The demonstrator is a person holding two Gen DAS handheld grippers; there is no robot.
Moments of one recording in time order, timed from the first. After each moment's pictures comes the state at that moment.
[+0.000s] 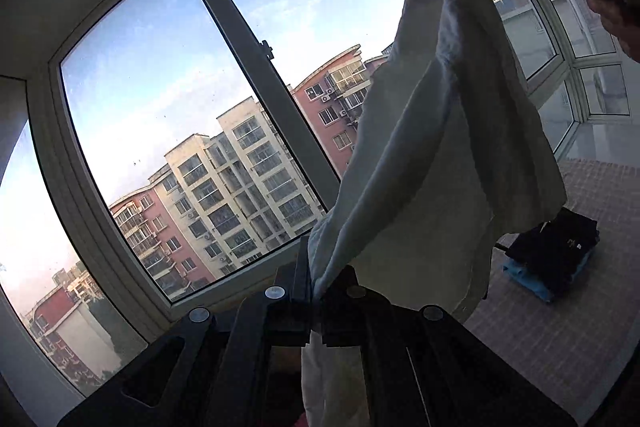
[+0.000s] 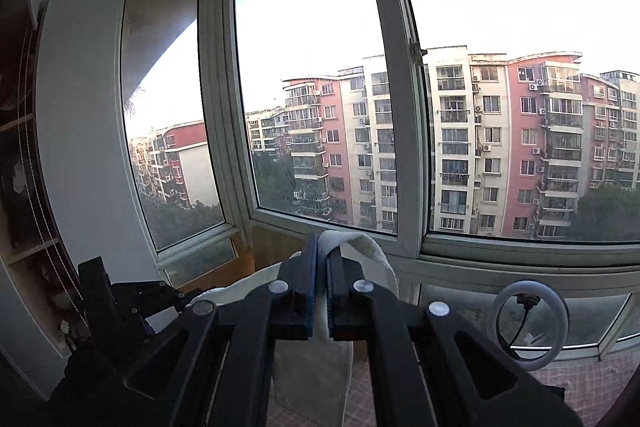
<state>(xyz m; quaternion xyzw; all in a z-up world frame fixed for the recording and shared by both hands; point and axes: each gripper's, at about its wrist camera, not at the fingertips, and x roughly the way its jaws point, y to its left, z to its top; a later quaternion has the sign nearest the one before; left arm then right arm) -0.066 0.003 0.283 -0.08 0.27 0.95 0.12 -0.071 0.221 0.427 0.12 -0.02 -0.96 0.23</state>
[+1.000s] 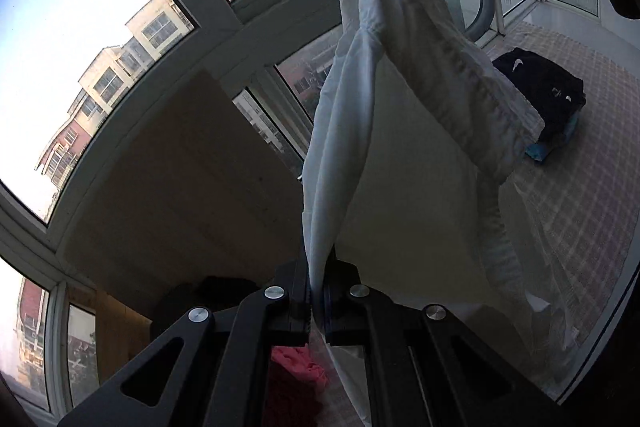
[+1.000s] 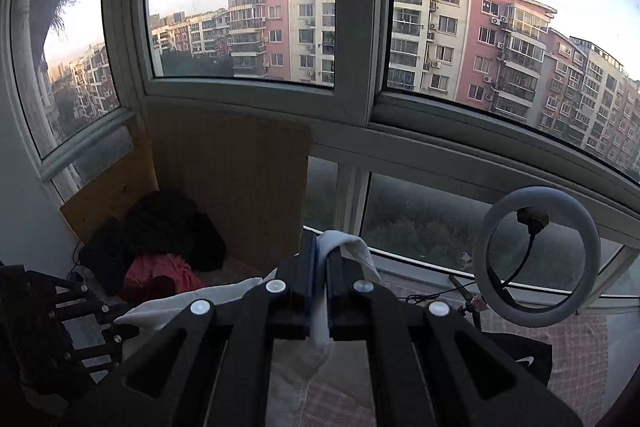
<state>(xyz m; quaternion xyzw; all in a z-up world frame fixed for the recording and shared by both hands) -0.290 0.040 0.017 -0.37 0.32 0.85 0.19 -0.305 0.203 0.172 0.34 0.06 -0.93 0.12</state>
